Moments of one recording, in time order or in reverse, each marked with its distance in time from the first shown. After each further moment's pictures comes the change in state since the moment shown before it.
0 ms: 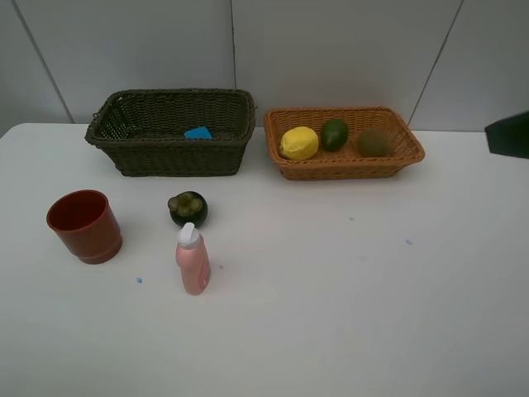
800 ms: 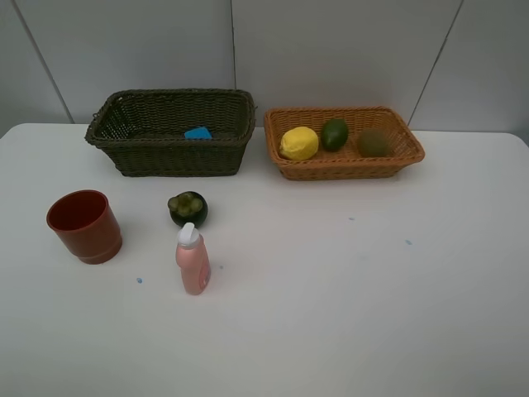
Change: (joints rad) left arm 0.000 0.000 0.000 0.000 0.000 0.000; right arm 0.000 -0.444 0.271 0.075 0.161 -0.047
